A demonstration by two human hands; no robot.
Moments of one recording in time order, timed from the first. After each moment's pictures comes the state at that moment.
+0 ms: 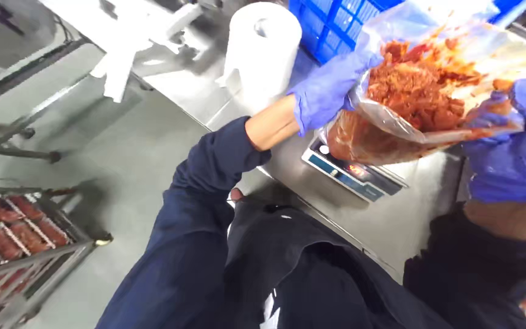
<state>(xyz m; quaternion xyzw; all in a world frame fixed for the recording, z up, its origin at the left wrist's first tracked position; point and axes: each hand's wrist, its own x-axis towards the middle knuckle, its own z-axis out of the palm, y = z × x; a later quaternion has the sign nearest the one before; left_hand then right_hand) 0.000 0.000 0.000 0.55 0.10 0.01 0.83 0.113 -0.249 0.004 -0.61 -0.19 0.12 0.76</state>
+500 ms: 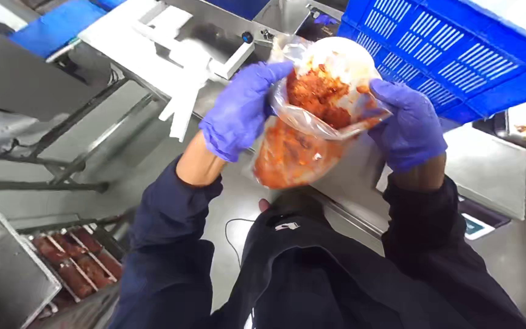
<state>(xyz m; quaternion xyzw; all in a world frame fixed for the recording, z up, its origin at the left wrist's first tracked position) -0.146 0.269 0.015 0.57 0.17 0.14 0.79 0.005 0.078 -0.019 -0.56 -0.18 0.30 0.75</state>
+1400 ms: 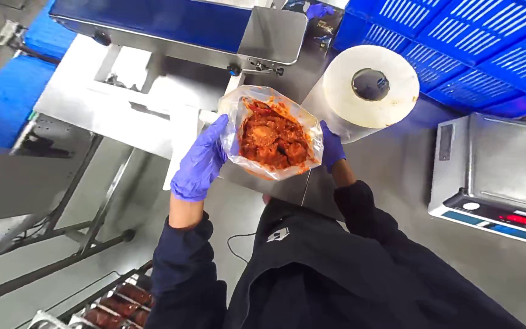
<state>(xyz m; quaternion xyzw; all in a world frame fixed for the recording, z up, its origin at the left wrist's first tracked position) -0.069 0.506 -0.091 0.53 0.20 0.04 0.83 0.086 0.265 -0.261 -0.75 0.14 0.23 0.60</state>
